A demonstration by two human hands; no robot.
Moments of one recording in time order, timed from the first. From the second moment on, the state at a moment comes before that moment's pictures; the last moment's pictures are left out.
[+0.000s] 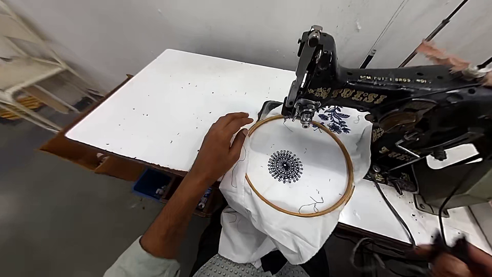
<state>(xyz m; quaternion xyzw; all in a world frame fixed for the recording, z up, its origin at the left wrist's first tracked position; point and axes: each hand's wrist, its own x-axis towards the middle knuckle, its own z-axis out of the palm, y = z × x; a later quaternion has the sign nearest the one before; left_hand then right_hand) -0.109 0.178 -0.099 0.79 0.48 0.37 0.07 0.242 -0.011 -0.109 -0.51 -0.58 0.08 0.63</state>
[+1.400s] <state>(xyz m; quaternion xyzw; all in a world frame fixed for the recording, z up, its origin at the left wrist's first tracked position) -0.109 0.136 -0.122 0.83 0.52 0.20 0.06 0.146 0.135 -0.116 -0.39 -0.89 0.09 0.24</state>
